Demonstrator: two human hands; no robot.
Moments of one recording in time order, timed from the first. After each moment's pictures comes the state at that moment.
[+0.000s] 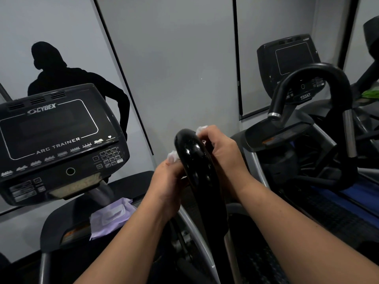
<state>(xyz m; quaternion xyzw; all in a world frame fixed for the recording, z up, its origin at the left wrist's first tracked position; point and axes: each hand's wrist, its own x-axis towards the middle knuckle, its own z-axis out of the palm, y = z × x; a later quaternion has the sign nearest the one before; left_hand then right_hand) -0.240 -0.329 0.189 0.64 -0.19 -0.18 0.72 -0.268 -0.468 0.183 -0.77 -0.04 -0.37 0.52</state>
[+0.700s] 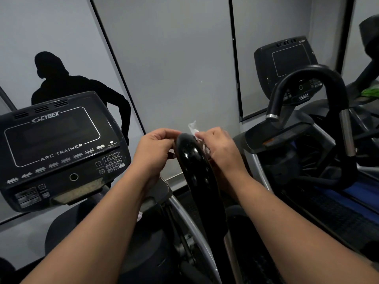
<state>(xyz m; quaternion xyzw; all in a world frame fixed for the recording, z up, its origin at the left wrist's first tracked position) -0.212 -0.330 0.247 0.76 -0.21 0.00 0.61 -0.251 -0.479 0.179 -0.86 0.01 -0.45 0.26</state>
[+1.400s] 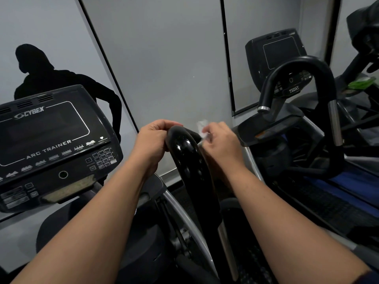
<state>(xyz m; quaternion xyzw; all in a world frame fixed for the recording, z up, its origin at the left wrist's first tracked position) -0.200 -0.343 0.243 0.76 -0.22 -0.02 0.62 -0.254 -0.486 0.177 -0.84 0.12 -0.43 0.31</state>
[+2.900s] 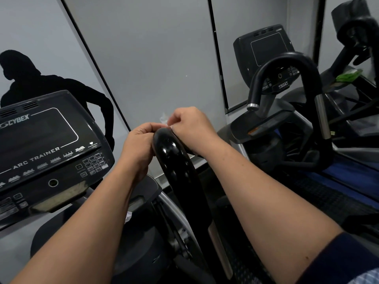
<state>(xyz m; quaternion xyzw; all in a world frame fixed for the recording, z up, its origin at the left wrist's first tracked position) -0.207 -0.346 0.243 0.75 -0.21 -0.02 0.63 -0.237 -0.479 0.236 -0.86 0.09 -0.32 0.39</state>
